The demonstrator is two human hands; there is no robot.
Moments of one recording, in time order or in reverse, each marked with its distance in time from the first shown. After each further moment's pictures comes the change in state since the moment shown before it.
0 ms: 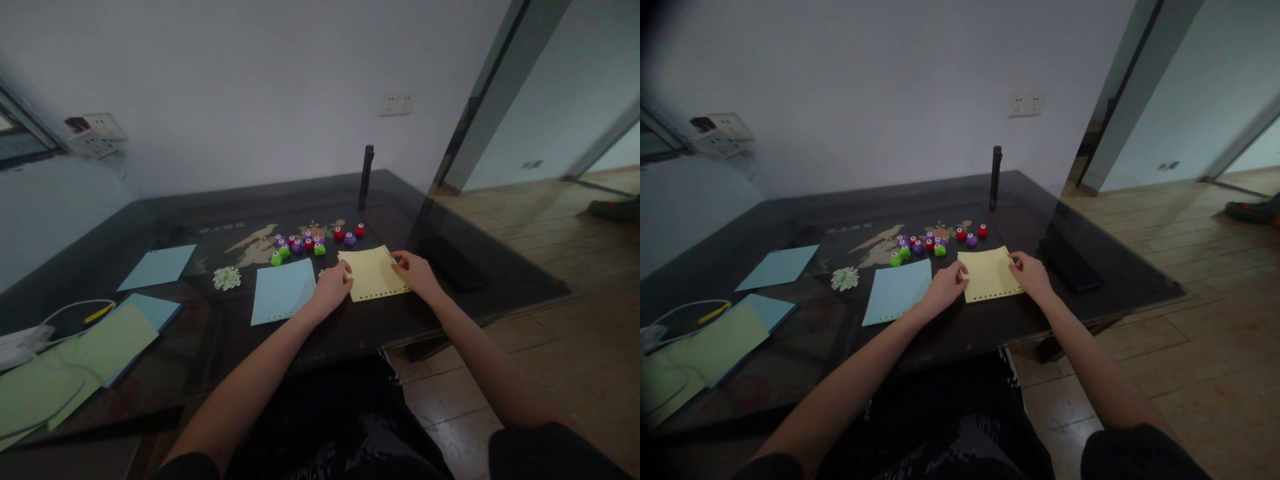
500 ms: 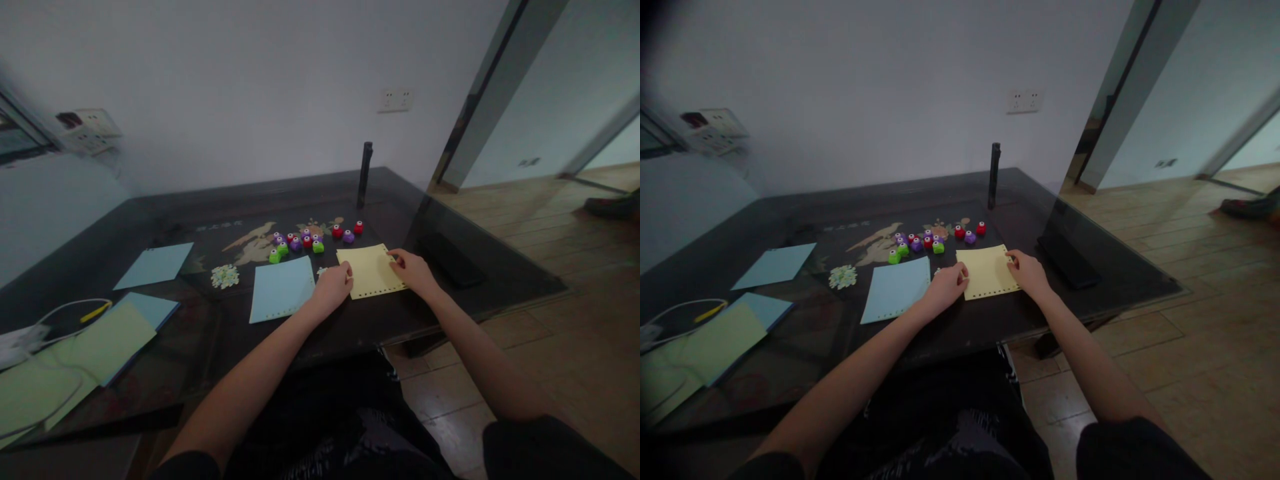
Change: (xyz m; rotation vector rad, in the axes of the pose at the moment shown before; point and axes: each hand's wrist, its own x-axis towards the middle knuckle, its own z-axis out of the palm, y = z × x) left_hand -0.001 0.003 0.003 0.192 -0.029 0.069; right_hand -0.002 -0.002 0.001 -0.109 -0.025 -0.039
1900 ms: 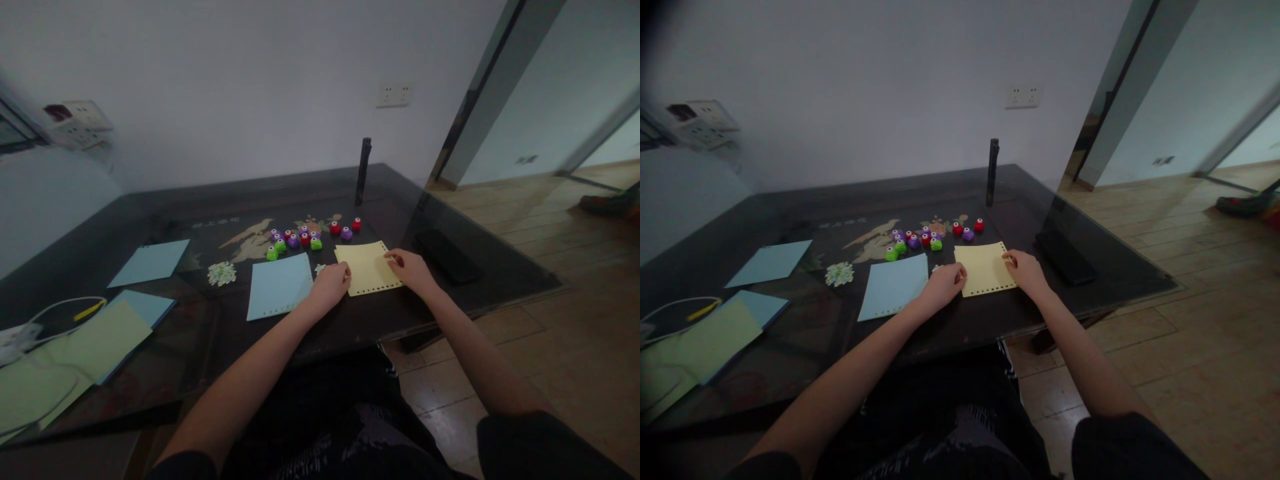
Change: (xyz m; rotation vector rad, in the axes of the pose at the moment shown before) left_hand -0.003 0.002 -0.002 0.007 -0.022 0.019; right_hand -0.004 0.001 -0.001 0.050 0.010 -0.064
